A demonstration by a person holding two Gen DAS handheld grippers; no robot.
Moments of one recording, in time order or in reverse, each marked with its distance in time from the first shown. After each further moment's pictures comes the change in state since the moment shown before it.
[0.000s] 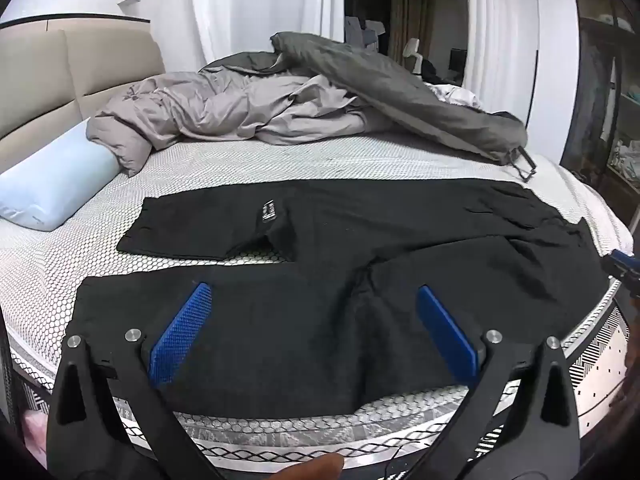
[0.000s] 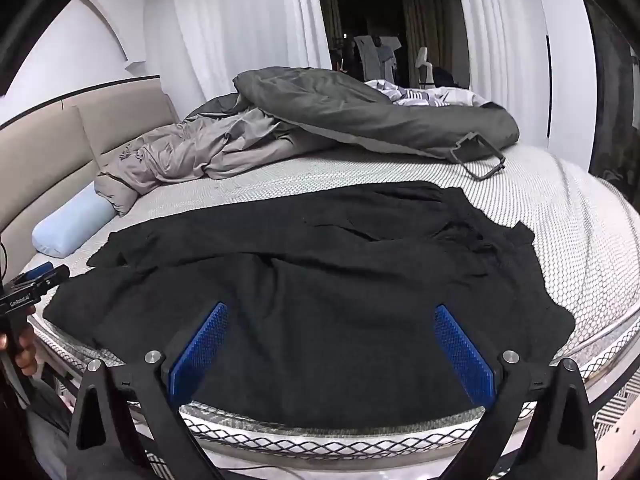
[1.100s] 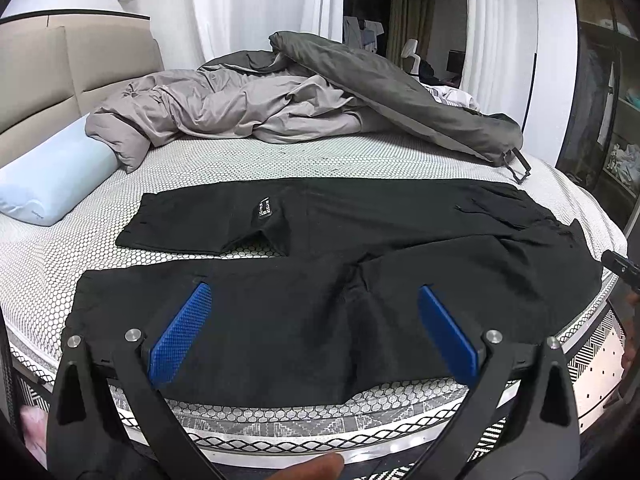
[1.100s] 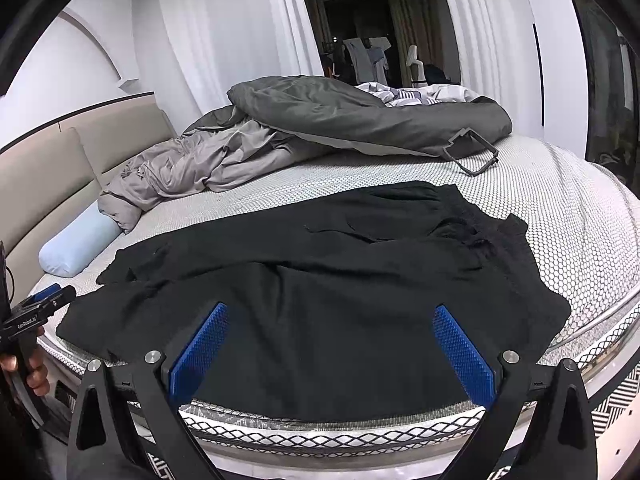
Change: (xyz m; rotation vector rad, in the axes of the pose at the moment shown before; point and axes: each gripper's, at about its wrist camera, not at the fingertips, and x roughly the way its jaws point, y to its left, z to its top) left arm -0.010 -0.003 -0.002 -0.020 0.020 -0.009; right arm -0.012 -0.011 -0.002 0.067 -0.019 0.016
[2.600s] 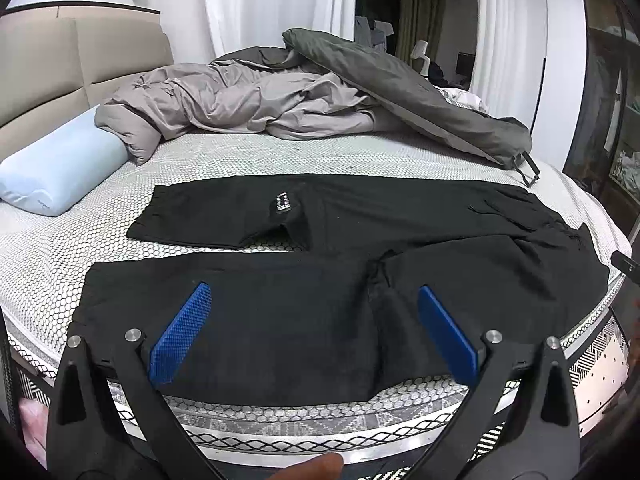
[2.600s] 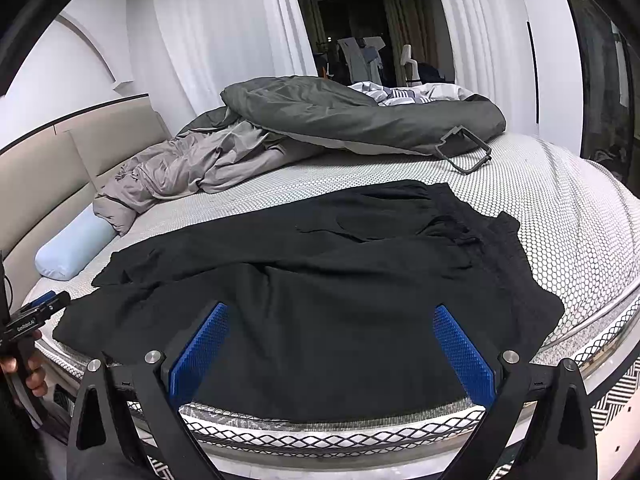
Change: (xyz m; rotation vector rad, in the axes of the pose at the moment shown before) left arm 0.007 0.028 -0.009 -0.031 0.004 0.028; right arm -0.001 -0.006 0.001 0.000 -0.004 -0.028
